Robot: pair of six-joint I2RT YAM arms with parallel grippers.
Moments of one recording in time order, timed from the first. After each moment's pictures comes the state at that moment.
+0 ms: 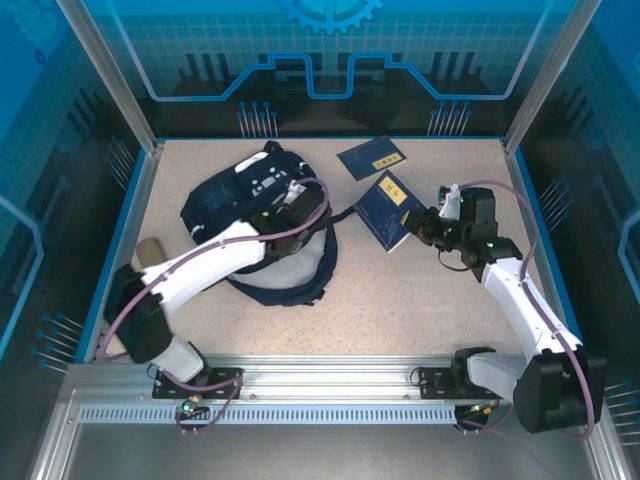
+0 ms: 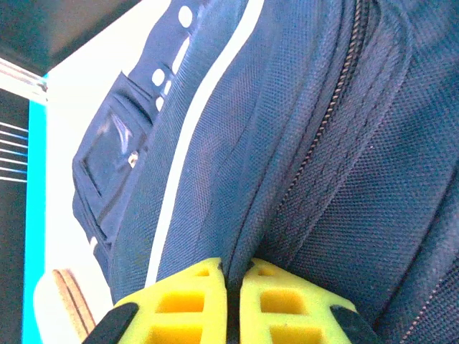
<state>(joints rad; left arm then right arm) -0.75 1.52 1.33 -0.87 -0.70 -0.25 0.09 1.11 0.83 -0.36 -0.56 0.70</state>
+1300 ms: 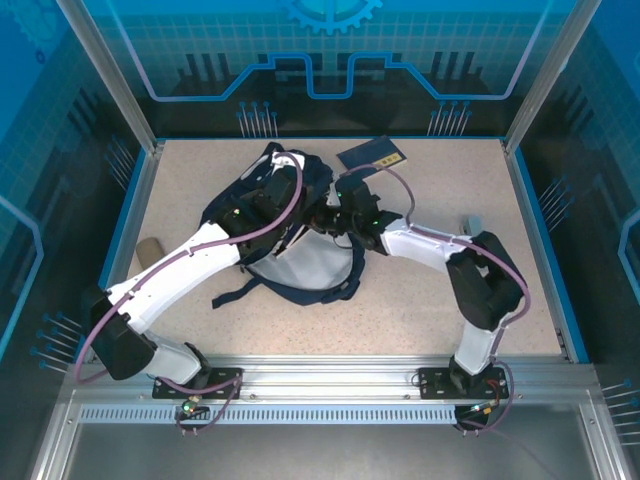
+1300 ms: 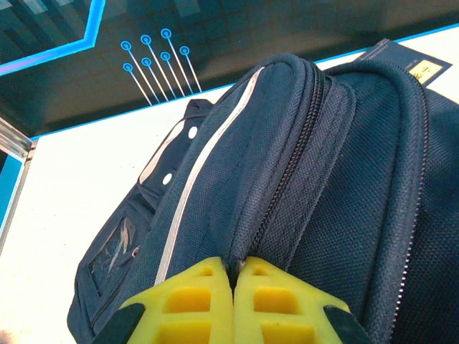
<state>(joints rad) -0.72 1.43 1.40 -0.66 -0.66 -0.25 0.66 1.82 1.18 0.15 -0.38 1.02</state>
